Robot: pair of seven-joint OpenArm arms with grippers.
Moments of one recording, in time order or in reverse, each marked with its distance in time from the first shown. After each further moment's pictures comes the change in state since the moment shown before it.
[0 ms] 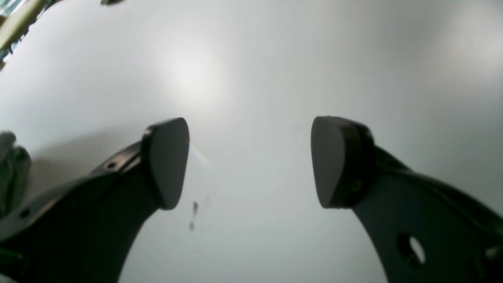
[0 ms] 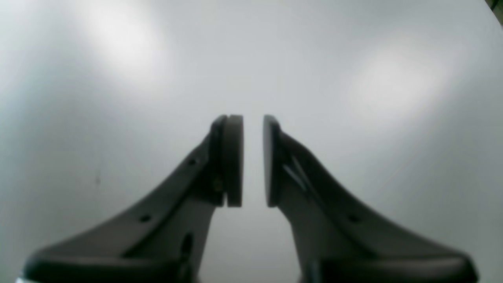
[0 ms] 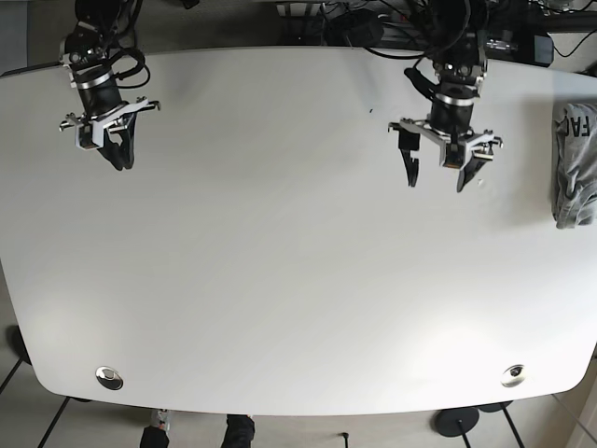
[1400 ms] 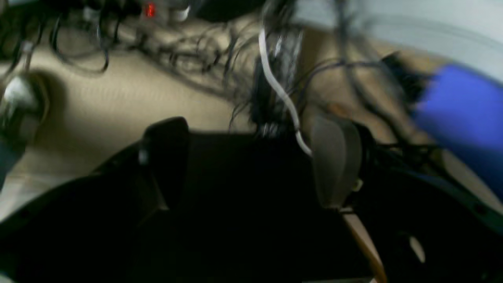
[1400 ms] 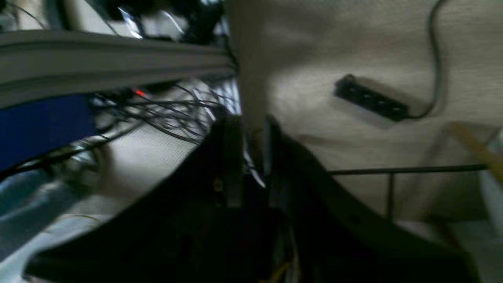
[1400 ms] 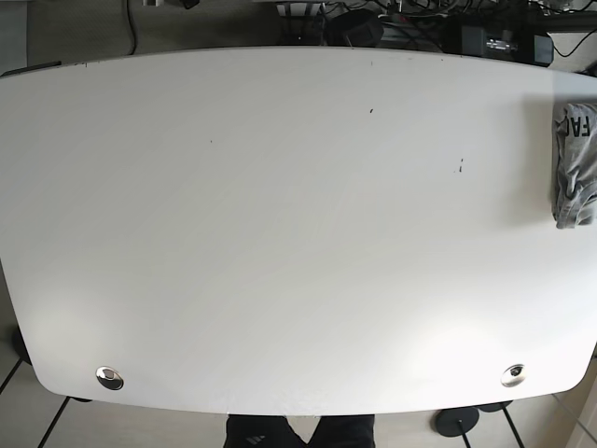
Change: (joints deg) left arm -4.7 4.5 -4.0 -80.0 -0.2 0.3 -8.2; right arm -0.1 7.0 -29.9 -71.2 3.7 -11.7 22.1
